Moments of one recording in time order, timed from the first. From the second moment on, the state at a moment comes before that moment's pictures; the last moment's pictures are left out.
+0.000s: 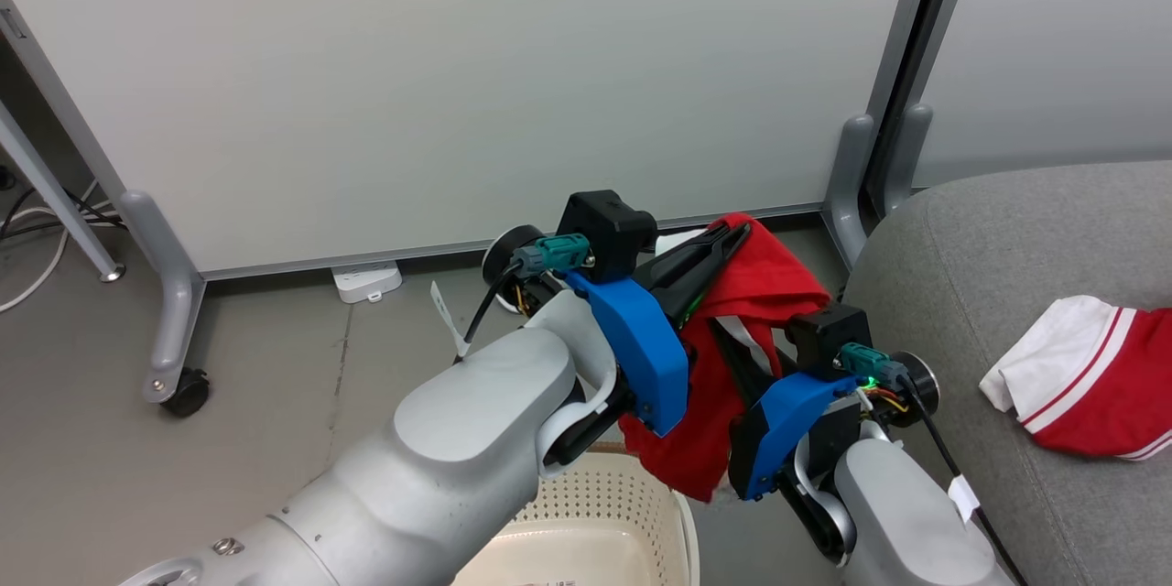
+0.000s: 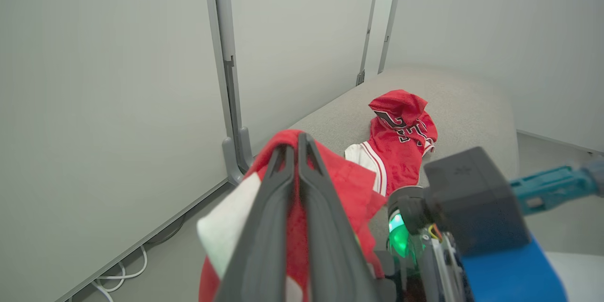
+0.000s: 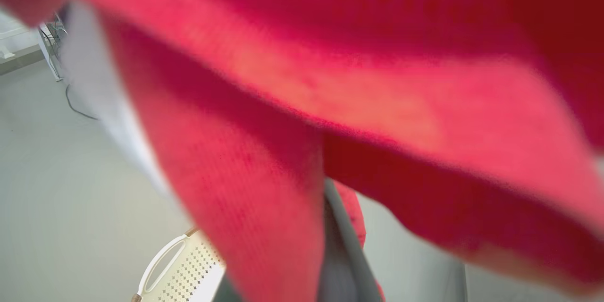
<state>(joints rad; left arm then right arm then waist) -0.98 0.05 -1.20 0.65 -0.98 -0.08 -0.18 -0.48 -0.05 0.34 0.65 0.18 0.13 -0.06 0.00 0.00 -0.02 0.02</state>
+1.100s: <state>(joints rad) -1.01 0.05 -1.25 0.69 -1.04 -0.06 -0.23 -0.50 -0.05 0.35 0.72 0.22 0.13 -0.14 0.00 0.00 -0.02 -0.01</state>
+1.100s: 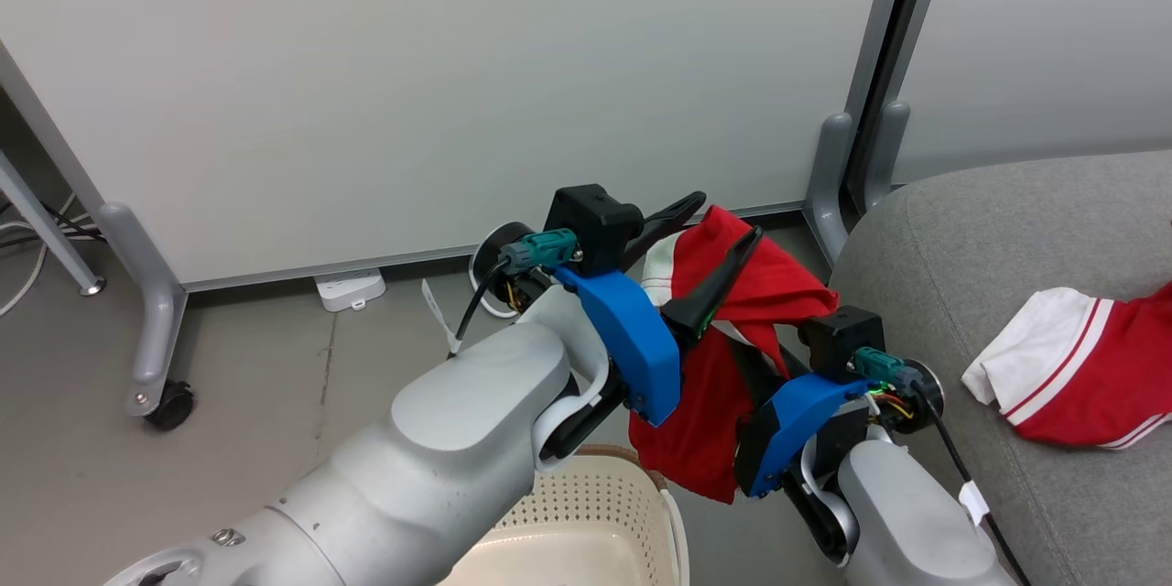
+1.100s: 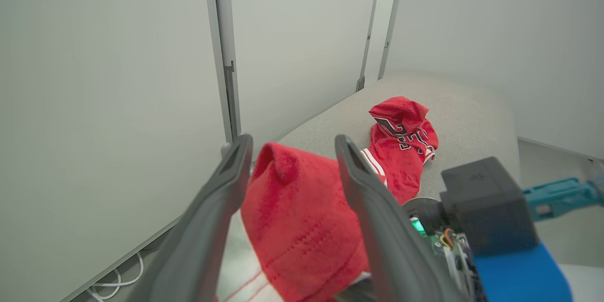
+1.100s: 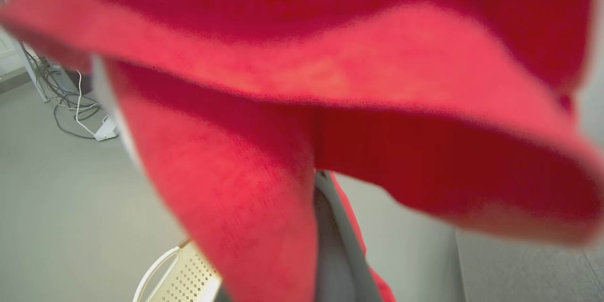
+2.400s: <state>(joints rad) -0.17 0.14 -0.45 0.29 -0.35 -0.09 -0.26 -0.47 -0.05 0.27 0.71 0.20 0.13 -0.15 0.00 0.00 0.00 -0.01</state>
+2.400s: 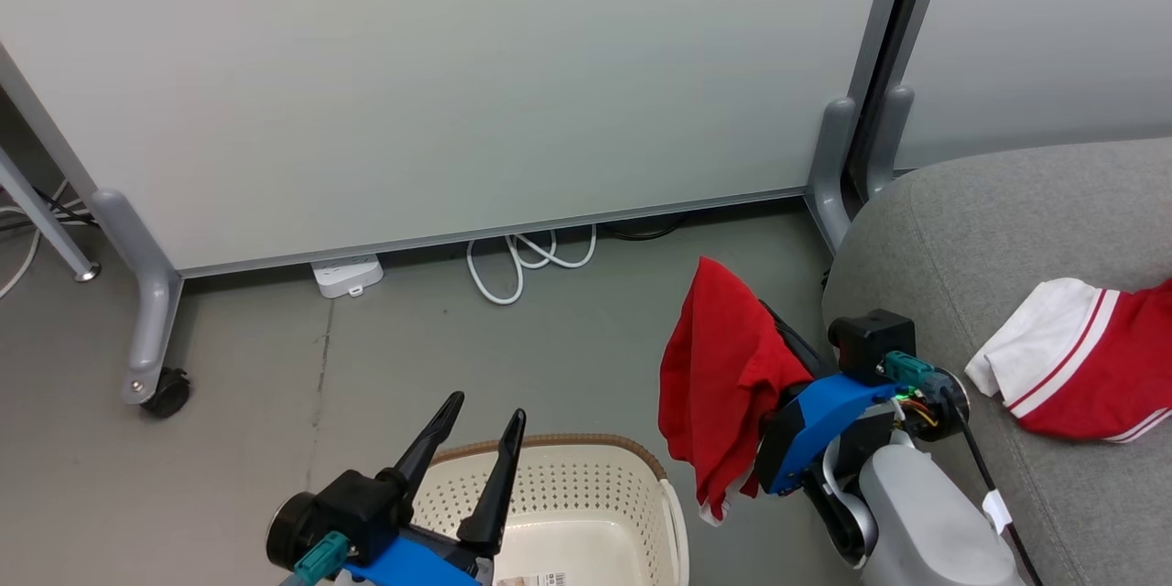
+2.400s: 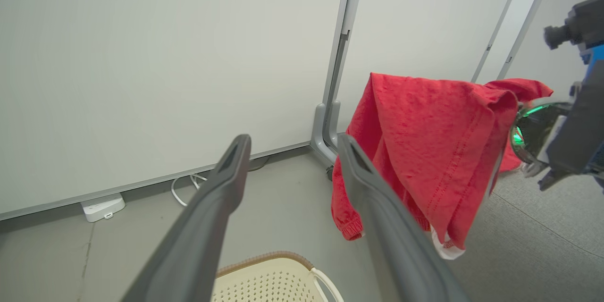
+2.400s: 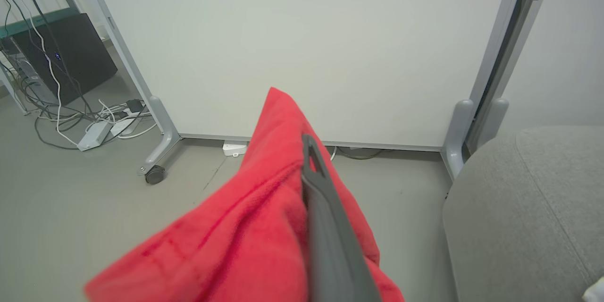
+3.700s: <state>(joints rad) -0.19 0.10 -0.38 0.30 -0.24 -0.13 -0.26 -0.45 -0.05 0.18 0.67 0.19 0.13 -0.16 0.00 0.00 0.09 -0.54</state>
